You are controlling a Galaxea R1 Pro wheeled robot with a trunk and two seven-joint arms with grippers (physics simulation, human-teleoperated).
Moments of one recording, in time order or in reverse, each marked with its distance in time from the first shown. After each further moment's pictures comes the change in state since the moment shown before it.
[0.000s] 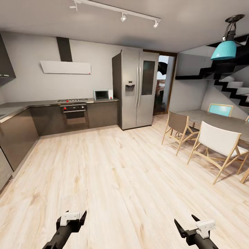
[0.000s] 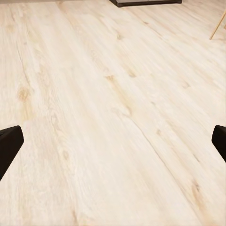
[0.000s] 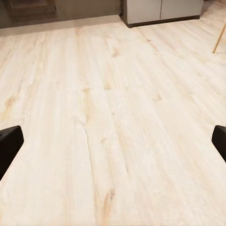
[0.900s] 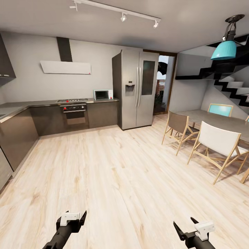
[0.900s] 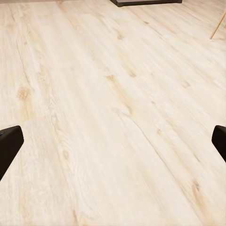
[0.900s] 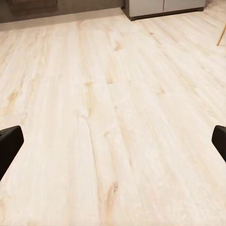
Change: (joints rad) left arm 0.000 -0.001 0.001 0.002 -0.002 -0.001 0.000; right arm 0.000 0.002 0.010 0.027 0.003 -0.001 0.000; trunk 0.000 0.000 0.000
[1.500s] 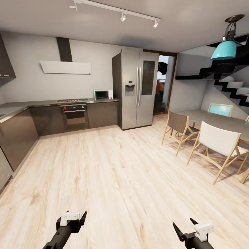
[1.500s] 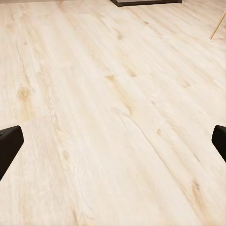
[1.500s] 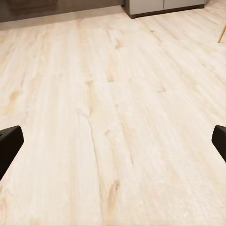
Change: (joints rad) left arm 0.000 -0.001 0.000 0.000 -0.001 0.000 0.000; right arm 0.000 0.006 0.001 0.009 0.001 -0.001 0.000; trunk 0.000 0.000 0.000
